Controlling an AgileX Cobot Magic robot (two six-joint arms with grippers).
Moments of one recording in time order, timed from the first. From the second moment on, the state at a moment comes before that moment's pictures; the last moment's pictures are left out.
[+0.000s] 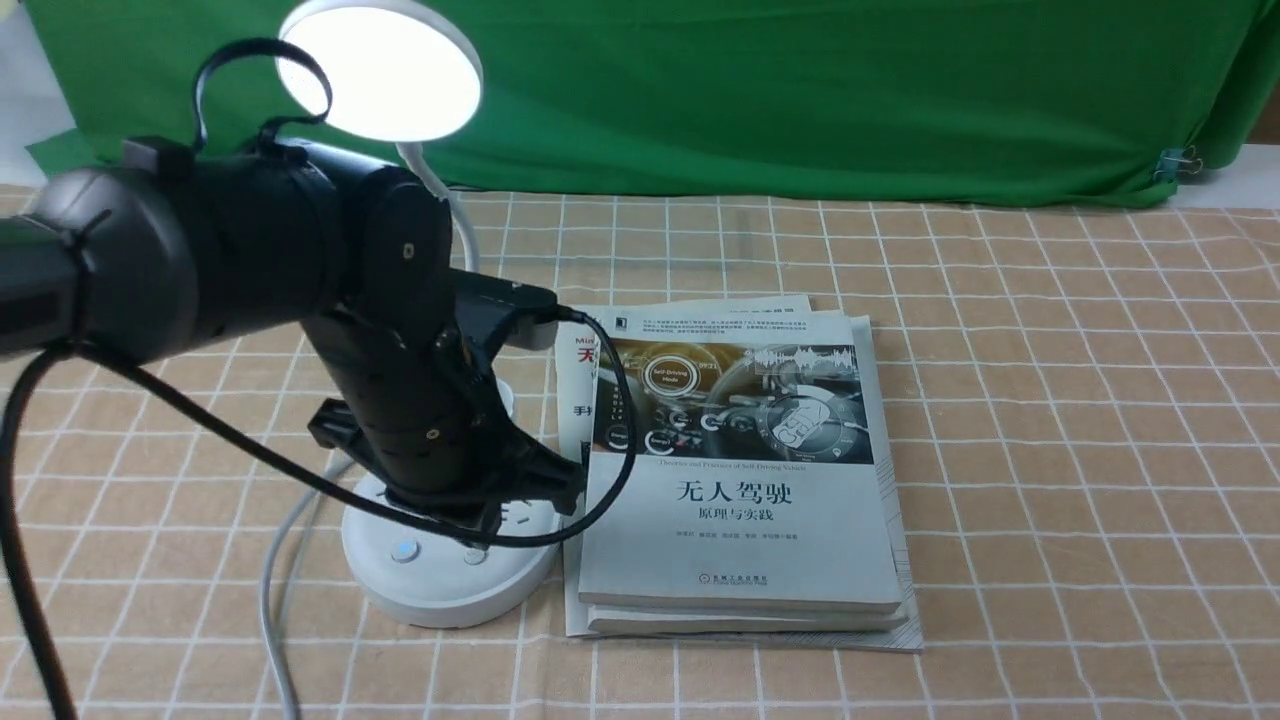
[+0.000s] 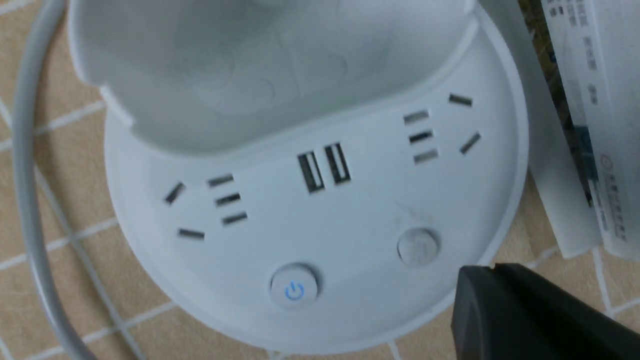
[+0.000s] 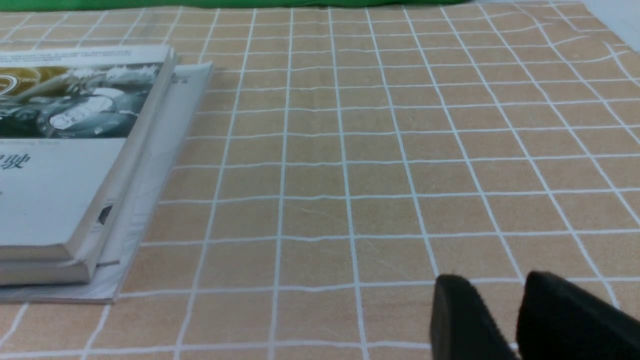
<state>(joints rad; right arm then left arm) 0.01 -0.01 0.01 0.03 0.25 0.01 -0.45 1.75 -1.23 -0.09 0.92 0.04</state>
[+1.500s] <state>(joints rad) 0.01 -0.01 0.01 0.03 0.25 0.01 -0.45 1.77 -1.25 -0.09 0.94 0.01</state>
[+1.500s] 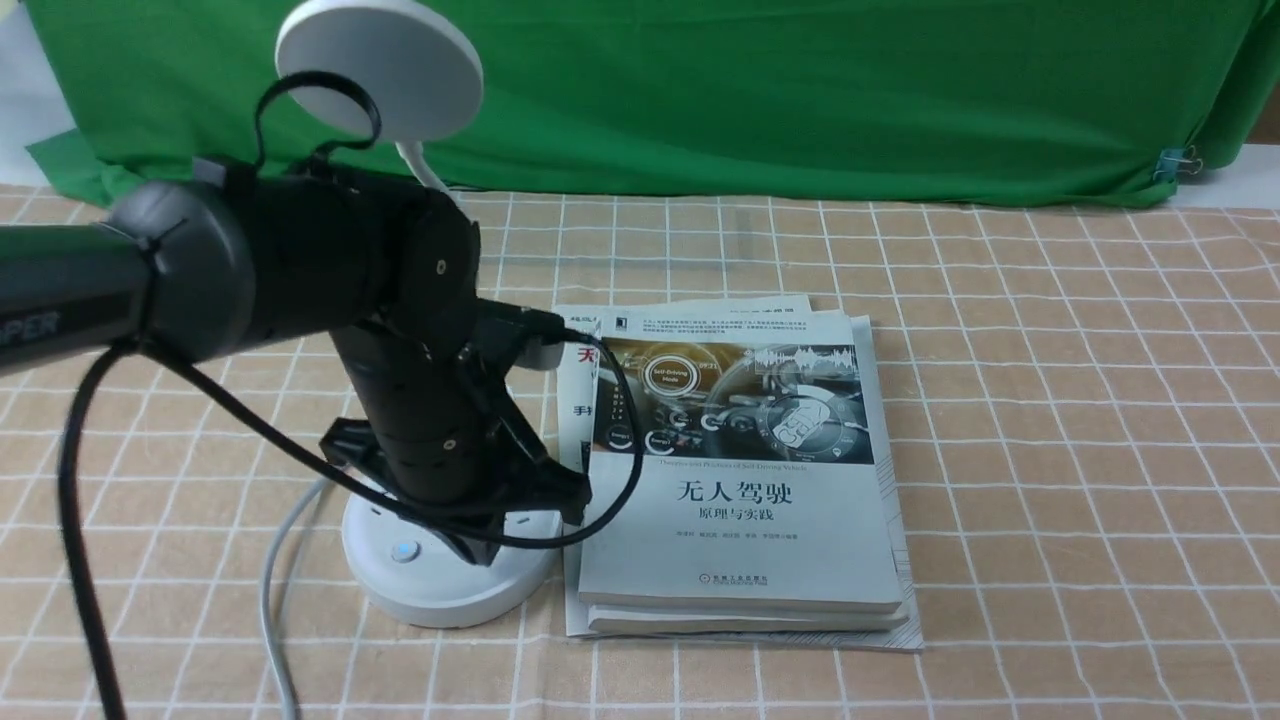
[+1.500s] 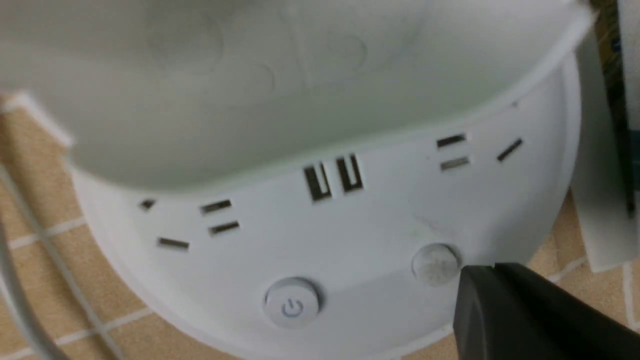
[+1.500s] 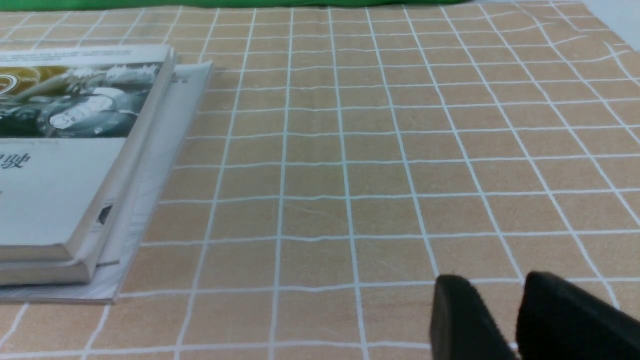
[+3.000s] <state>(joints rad) 0.01 -0.01 0.01 0.03 0.25 0.01 -0.45 0.45 0.01 -0.09 -0.11 0.00</state>
